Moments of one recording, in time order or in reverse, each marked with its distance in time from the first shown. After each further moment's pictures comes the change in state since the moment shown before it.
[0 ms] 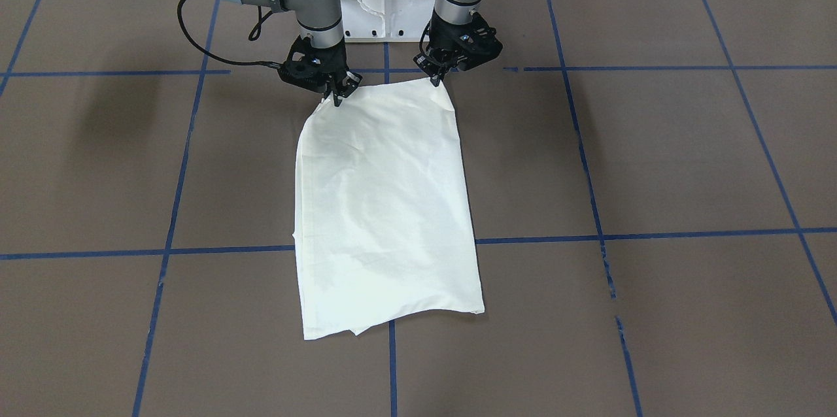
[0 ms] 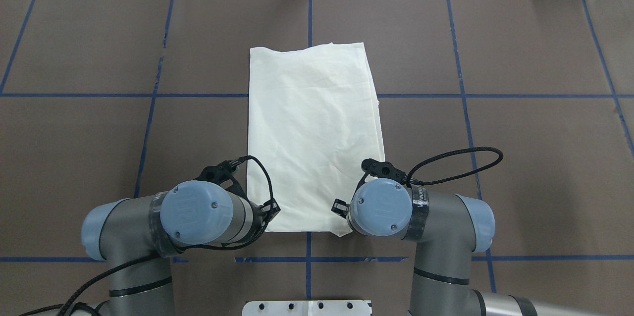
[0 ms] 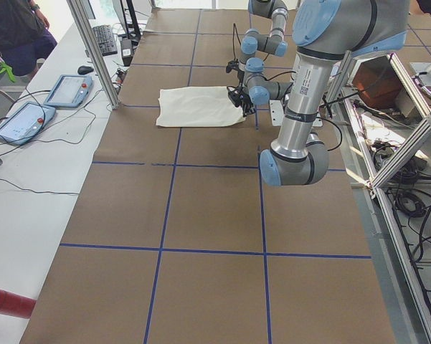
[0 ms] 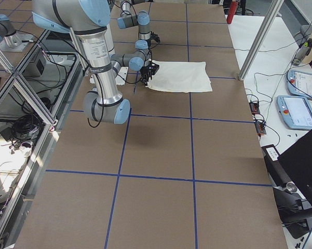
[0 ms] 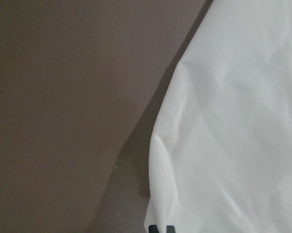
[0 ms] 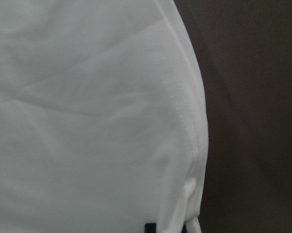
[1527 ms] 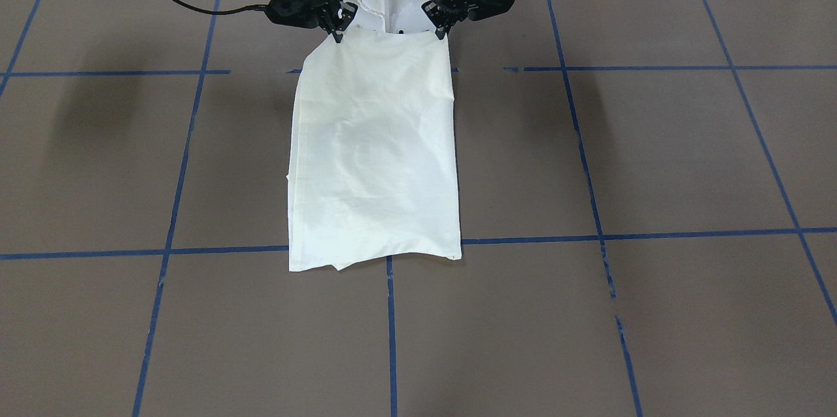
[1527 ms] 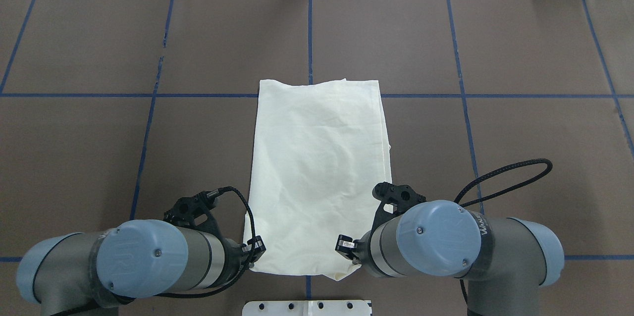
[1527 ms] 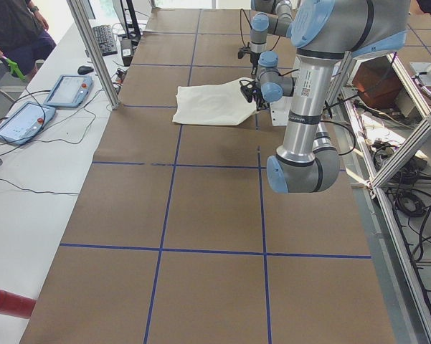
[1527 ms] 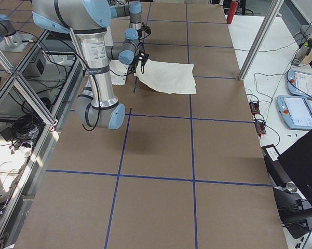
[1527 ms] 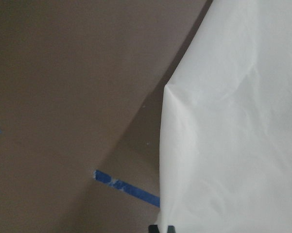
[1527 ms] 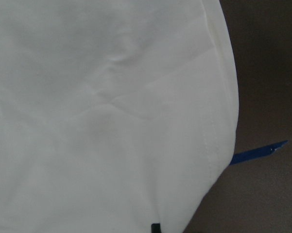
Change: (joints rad) left arm 0.099 0.112 -0.234 0.040 -0.003 -0.014; right arm -0.067 -0.110 0.294 0.001 0.105 -0.007
